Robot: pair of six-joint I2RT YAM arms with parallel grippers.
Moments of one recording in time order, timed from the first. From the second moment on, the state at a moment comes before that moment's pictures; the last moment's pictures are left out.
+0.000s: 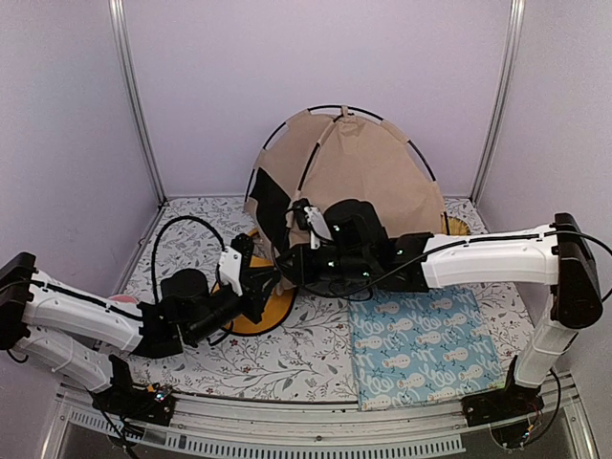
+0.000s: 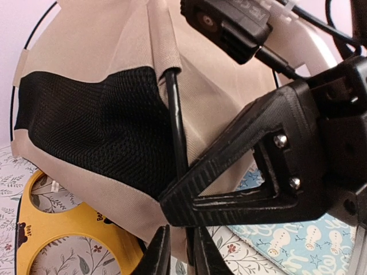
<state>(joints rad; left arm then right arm) -1.12 1.29 0.45 0.75 -0.43 -0.17 1.08 1.74 1.27 0.05 -0.03 0.62</state>
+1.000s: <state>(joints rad) -1.02 1.10 0.63 0.37 -0.45 -0.24 1.08 1.53 1.25 -0.13 -0.01 0.55</state>
